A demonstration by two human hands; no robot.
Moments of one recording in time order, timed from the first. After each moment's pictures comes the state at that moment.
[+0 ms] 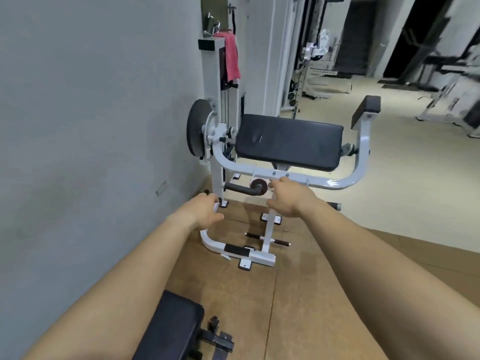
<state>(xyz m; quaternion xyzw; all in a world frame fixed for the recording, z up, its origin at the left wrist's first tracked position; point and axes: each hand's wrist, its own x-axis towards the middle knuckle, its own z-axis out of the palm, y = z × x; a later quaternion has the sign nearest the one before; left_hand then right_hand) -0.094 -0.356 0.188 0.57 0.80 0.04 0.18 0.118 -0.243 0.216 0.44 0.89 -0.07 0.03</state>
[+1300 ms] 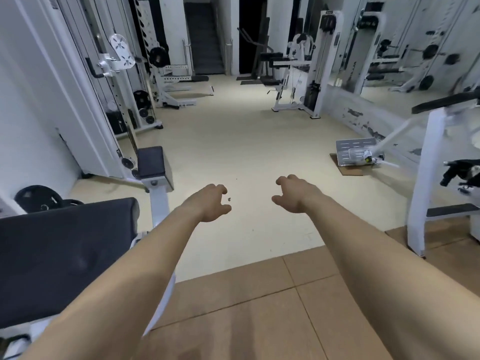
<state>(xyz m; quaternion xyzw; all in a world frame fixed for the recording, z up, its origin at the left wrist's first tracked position) 0.463 0.501 0.186 0.77 0.61 0.02 0.18 0.709 0.481 0.216 0.71 0.70 -0.10 0.02</state>
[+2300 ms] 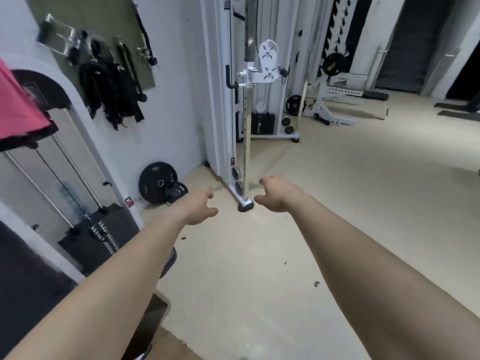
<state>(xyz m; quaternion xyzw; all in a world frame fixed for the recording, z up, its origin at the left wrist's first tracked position) 0.273 1.025 0.182 0.46 0.86 0.09 0.18 0.455 1.180 0.222 0.35 0.92 -0.13 0.06</state>
